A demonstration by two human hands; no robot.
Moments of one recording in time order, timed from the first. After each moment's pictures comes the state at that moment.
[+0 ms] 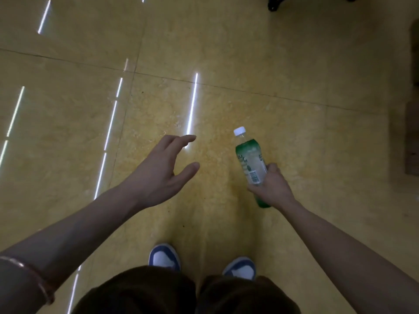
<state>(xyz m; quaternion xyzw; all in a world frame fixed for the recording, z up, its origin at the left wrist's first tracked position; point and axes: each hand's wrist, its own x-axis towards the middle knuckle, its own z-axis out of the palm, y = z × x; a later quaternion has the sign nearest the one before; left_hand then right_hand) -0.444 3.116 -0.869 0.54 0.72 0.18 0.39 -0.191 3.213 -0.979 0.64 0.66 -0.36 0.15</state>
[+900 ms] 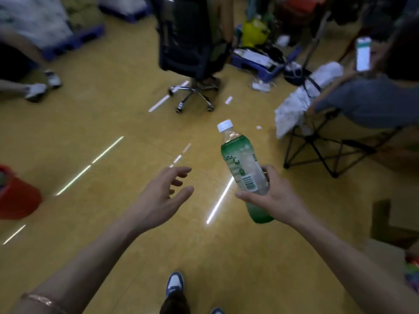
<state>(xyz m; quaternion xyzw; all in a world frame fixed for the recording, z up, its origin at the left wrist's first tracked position) -0.447 2.992 -0.307 0.37 0.81 0.38 0.24 -0.284 3.194 -0.310 0.34 0.82 -0.45 -0.02</state>
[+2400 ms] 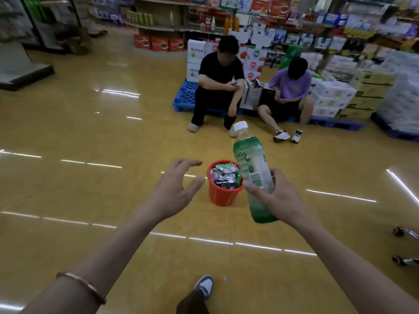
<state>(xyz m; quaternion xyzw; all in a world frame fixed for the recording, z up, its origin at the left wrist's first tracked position) -0.650 2.310 -0.233 -0.06 0.89 0.42 -0.14 -0.740 2.536 -0.225 -0.15 0.90 -0.40 0.10</state>
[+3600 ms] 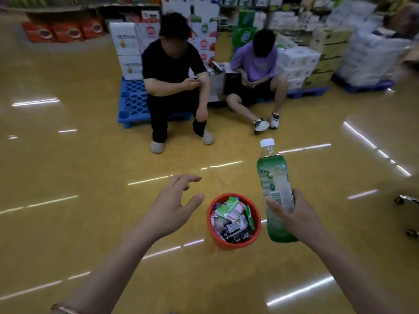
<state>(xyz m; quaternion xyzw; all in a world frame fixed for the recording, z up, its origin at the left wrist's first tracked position) -1.148 2.043 -0.263 0.06 0.90 0.43 0.05 -1.149 2.319 -0.282 0.12 0.91 -0.40 0.07</state>
